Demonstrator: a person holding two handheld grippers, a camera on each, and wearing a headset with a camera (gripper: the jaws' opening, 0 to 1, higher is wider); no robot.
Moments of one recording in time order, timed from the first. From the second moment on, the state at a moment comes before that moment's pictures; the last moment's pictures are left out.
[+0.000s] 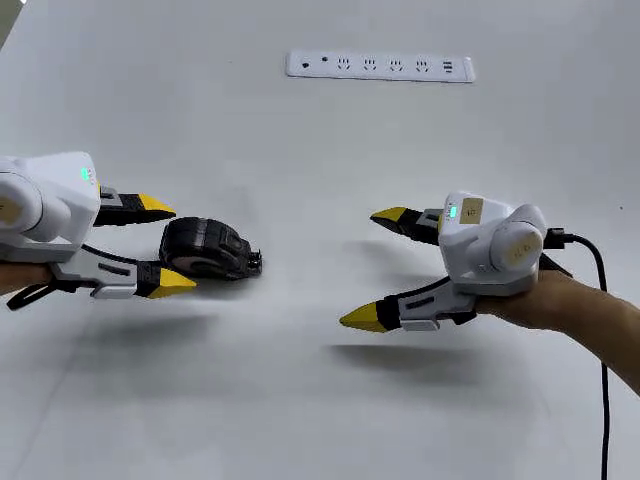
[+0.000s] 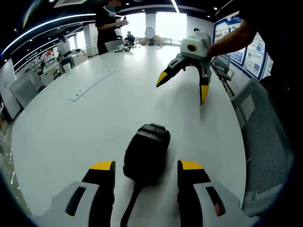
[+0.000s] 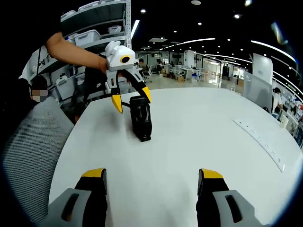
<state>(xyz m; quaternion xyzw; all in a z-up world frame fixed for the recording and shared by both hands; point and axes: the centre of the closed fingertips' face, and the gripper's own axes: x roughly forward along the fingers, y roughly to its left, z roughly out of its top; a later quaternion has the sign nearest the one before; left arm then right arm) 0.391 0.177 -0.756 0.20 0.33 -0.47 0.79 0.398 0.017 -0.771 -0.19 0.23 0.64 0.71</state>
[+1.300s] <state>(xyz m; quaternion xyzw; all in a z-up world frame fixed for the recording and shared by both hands) 0.395 0.174 -0.773 0.29 0.35 -0.52 0.72 0.399 0.099 -0.790 -0.26 0.20 0.71 0.62</state>
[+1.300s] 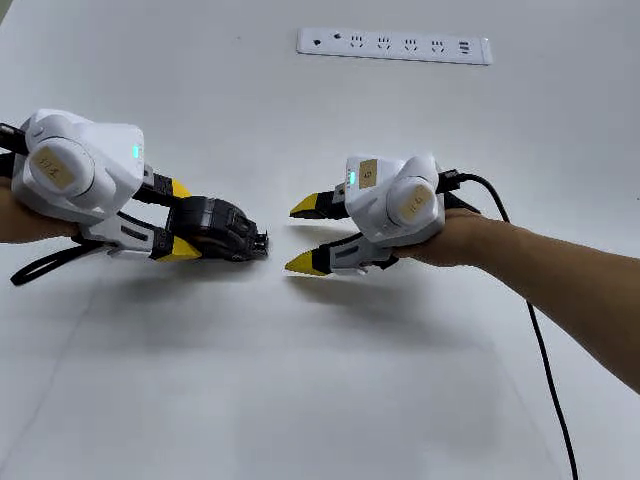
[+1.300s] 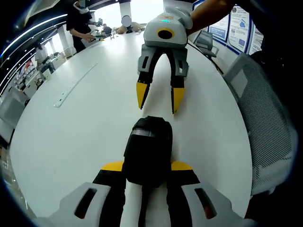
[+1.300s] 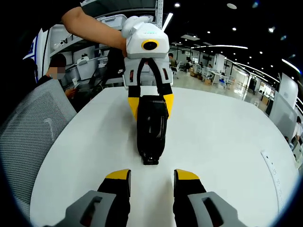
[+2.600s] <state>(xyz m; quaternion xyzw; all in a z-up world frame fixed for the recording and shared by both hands) 0.395 0.176 -0.773 0.29 0.35 -0.53 0.72 0.392 0.126 -0.803 -0.28 0.20 0.73 0.59</state>
